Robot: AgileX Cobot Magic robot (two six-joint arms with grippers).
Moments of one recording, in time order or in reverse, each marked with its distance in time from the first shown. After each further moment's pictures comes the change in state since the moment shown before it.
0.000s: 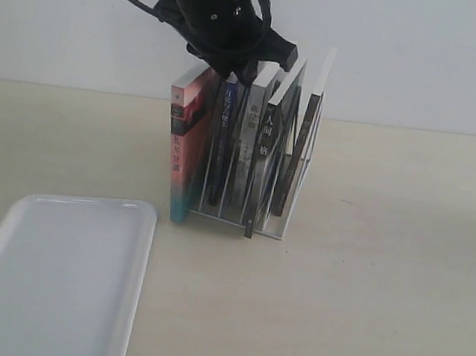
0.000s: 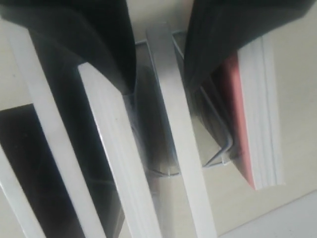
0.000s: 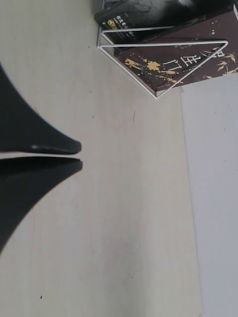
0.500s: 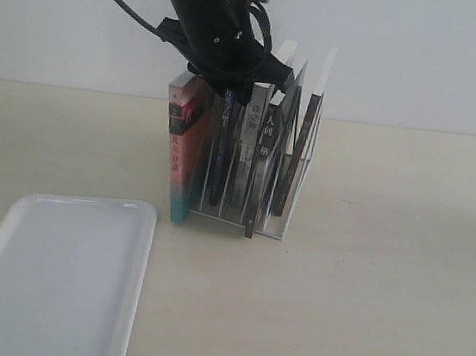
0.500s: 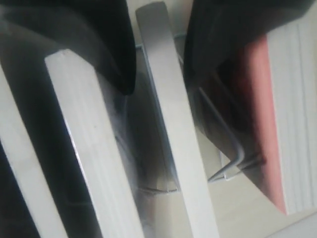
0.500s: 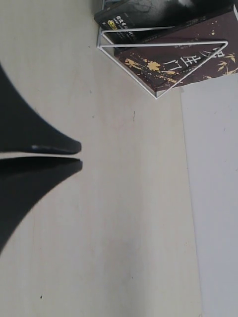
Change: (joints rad) left arm 0.000 0.047 0.000 0.006 0.006 -0.002; right arm 0.000 0.000 0.000 0.000 0.000 0.000
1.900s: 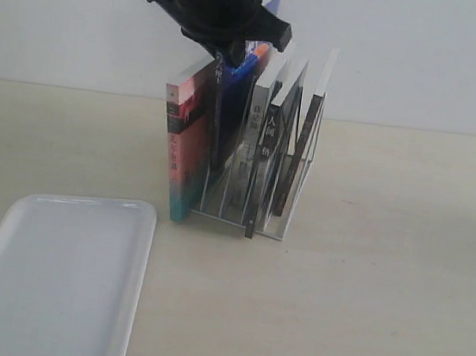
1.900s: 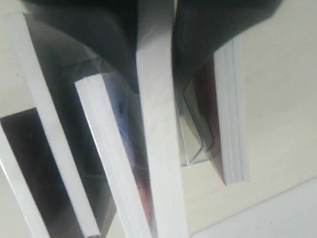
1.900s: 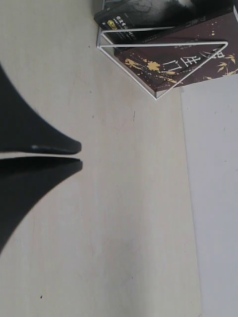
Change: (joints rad) left arm 0.004 -0.106 0.000 0.008 0.021 -0.006; right arm 0.000 0.000 0.000 0.000 0.000 0.000
